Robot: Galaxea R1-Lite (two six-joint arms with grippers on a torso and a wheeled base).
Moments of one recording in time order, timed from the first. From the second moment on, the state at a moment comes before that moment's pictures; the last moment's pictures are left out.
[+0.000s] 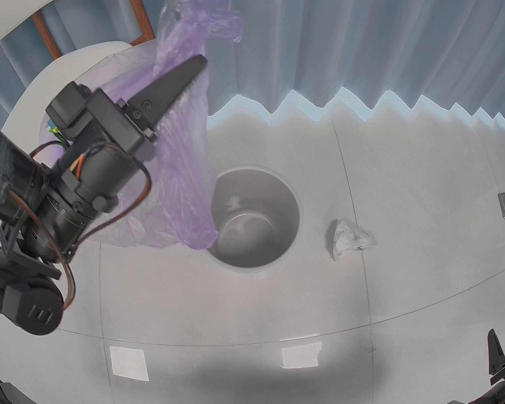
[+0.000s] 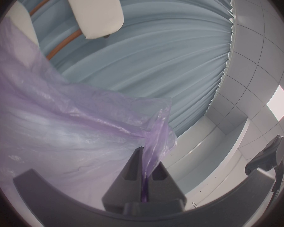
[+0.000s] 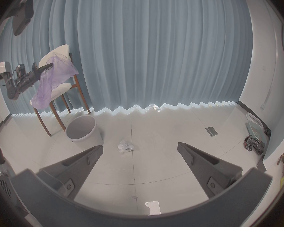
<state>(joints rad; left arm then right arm) -0.58 1.62 -0.71 -1.53 -0.34 -0.77 0.00 0.02 -0.02 0.00 -0.01 0.01</state>
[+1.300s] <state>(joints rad) -0.50 1.85 -0.90 -1.55 -0.35 -0.79 0.00 0.02 -0.02 0.00 -0.01 0.01</state>
